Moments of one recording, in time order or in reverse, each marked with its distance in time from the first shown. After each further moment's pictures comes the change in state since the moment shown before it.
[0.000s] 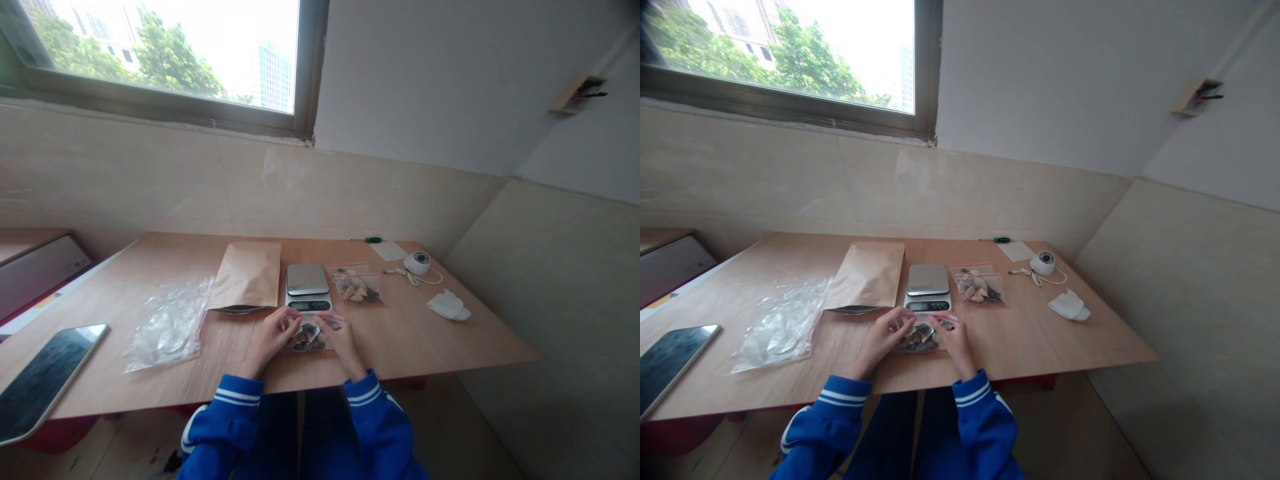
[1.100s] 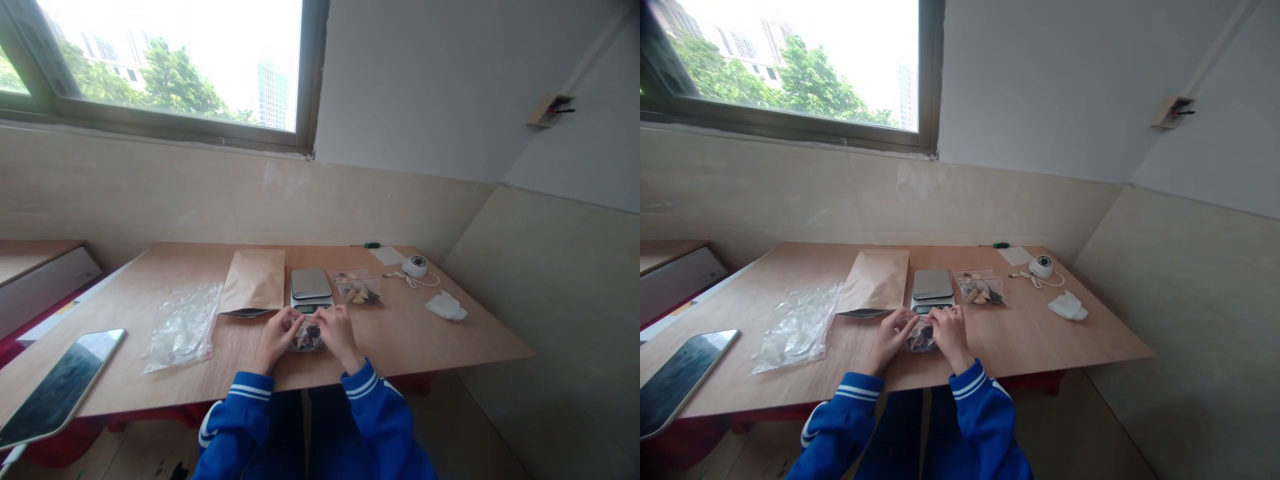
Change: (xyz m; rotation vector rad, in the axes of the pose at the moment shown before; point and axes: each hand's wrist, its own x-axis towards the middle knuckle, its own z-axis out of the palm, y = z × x) left_hand -0.002 0.001 -0.002 -0.148 0.089 0.038; right_hand 0.001 -0.055 0.018 -0.910 -0.112 -0.416
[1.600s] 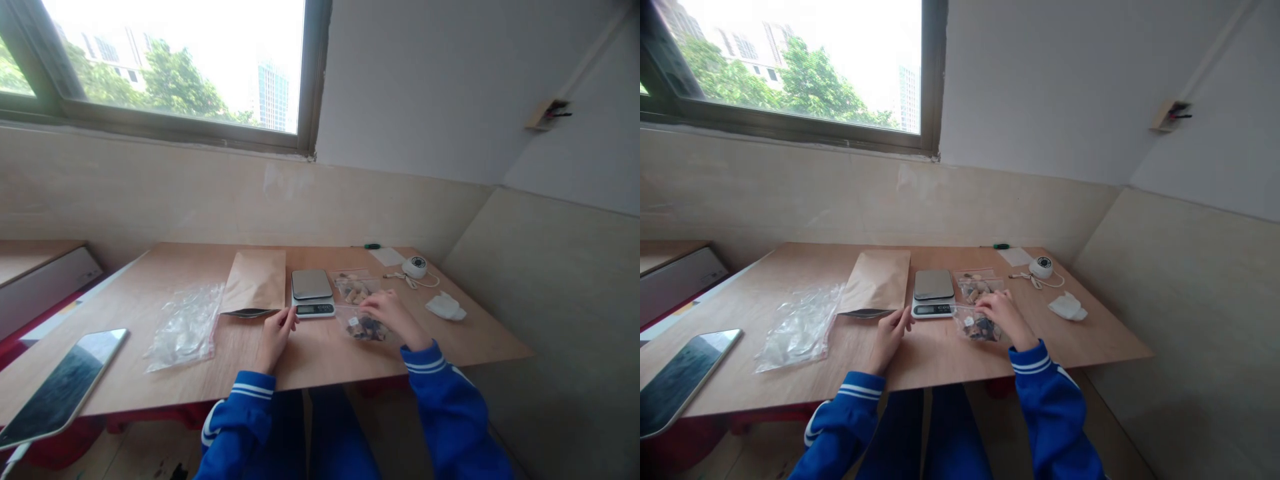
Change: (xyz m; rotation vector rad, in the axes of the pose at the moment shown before) left_hand 0.001 -0.002 -0.003 0.080 0.117 -0.084; right_hand 0.013 0.071 -0.108 -0.175 -0.214 -0.032
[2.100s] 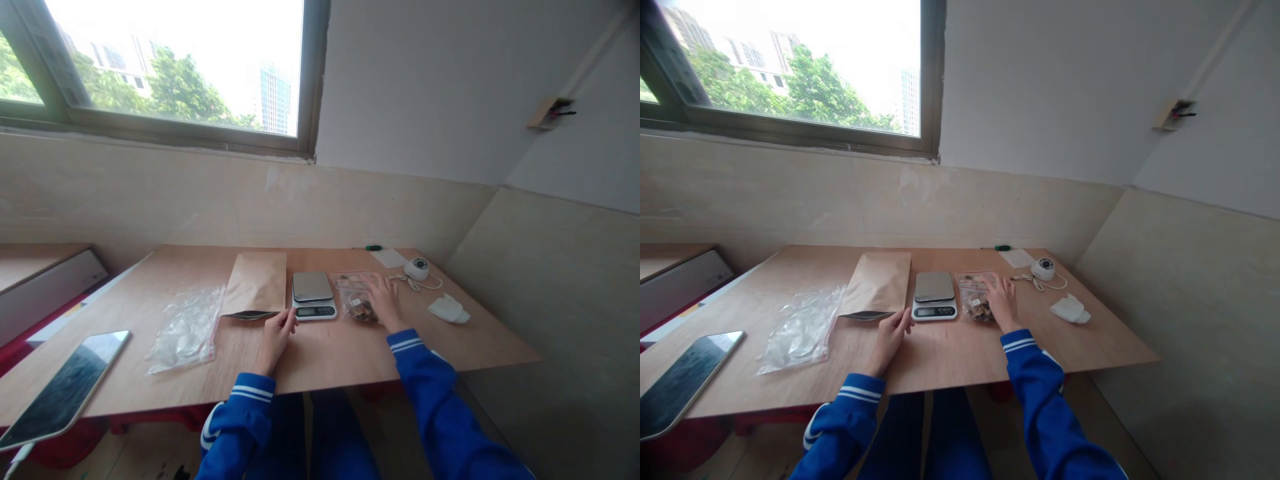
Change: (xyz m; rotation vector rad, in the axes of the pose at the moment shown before) left_hand 0.003 -0.002 0.002 0.011 0.009 -0.022; right_hand 0.024 0.039 0.049 -0.380 0.296 0.159
